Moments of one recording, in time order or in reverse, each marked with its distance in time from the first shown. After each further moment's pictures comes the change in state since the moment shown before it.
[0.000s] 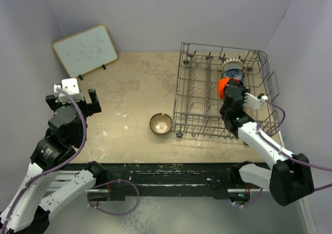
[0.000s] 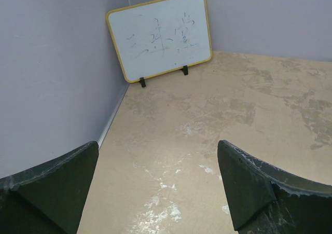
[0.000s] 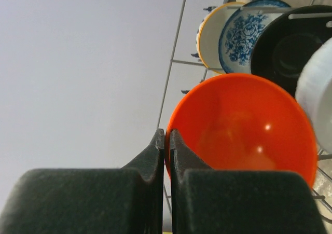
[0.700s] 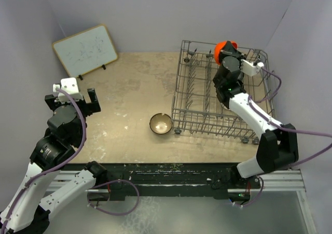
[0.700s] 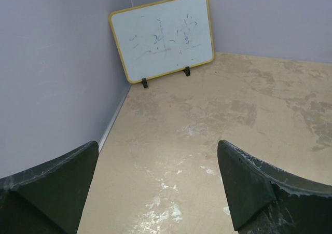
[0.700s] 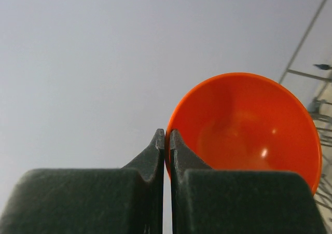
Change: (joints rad) left arm 0.000 0.005 0.010 -0.003 -0.011 0.002; right arm 0.000 0.335 0.457 0.201 -0.012 -0.215
